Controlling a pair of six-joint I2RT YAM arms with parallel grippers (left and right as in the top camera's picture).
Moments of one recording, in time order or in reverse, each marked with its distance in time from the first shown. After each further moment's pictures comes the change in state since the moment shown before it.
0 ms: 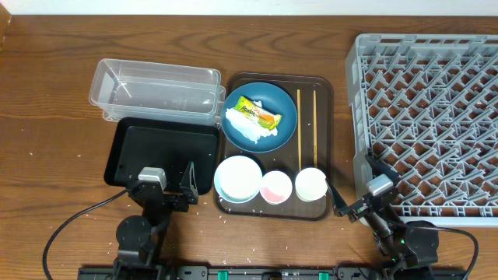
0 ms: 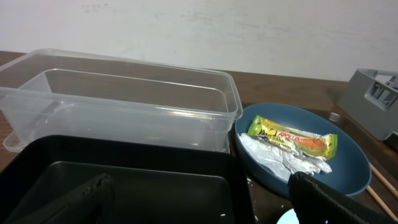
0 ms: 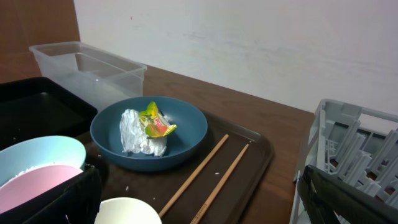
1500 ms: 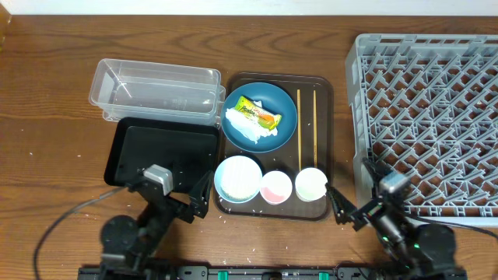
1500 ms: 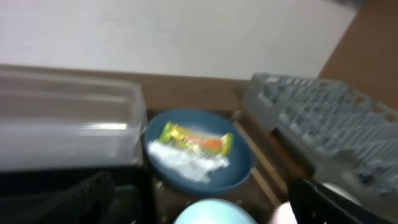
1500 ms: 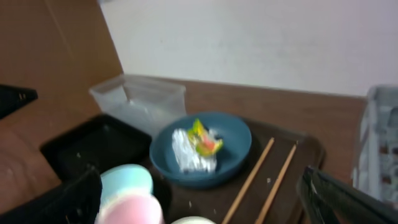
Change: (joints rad) left arm 0.000 0.139 0.259 -0.119 0.344 -0.079; right arm 0.000 0.060 0.230 -0.190 -0.099 0.256
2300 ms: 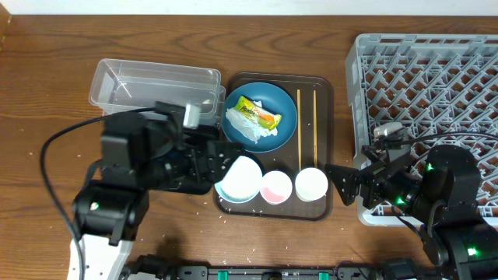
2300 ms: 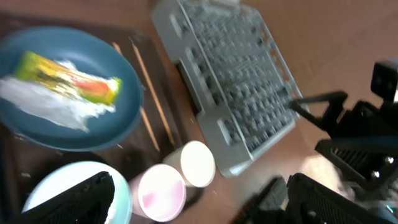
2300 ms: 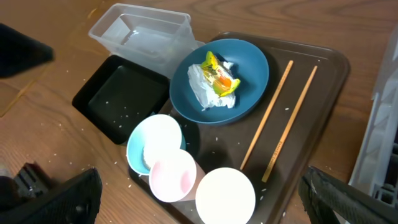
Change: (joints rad) left arm -0.077 0.778 0.661 -0.373 0.367 -0.102; right arm 0.000 0.665 0.666 -0.571 -0.055 -0.077
